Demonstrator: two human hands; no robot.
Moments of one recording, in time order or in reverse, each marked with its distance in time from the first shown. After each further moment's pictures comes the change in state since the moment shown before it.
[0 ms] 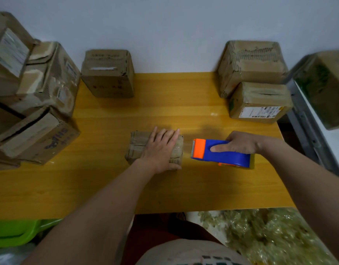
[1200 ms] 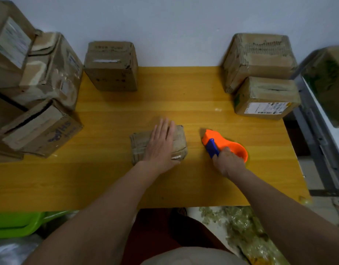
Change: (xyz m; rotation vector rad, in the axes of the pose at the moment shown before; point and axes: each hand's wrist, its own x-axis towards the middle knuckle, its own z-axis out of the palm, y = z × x) left_hand -0.017 0.008 0.000 -0.169 0.061 -0.177; right_hand 0.058 0.026 0.104 -0.266 0.483 0.252
